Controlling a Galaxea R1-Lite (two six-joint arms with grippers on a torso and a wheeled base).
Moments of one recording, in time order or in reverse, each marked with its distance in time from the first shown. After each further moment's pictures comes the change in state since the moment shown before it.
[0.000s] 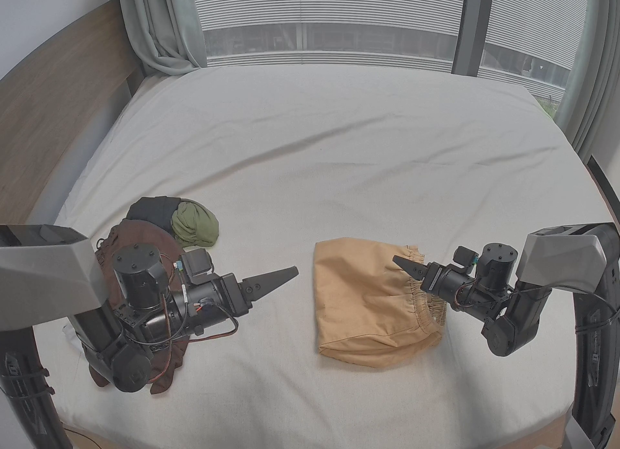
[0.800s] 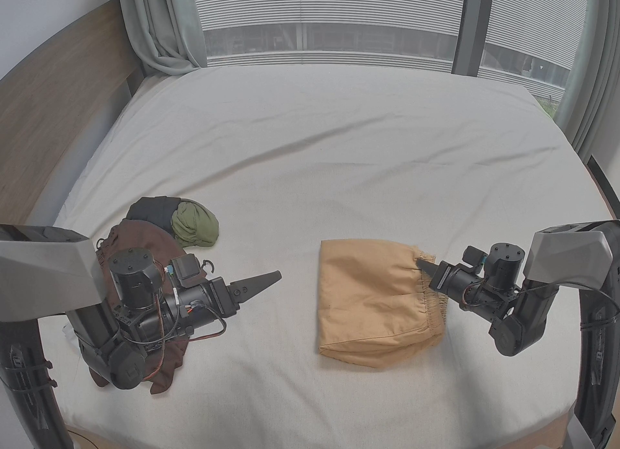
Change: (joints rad) left arm 0.065 0.038 0.021 0.000 0.000 0.052; right arm -0.026 -0.024 0.042 -0.001 -0.051 -0.014
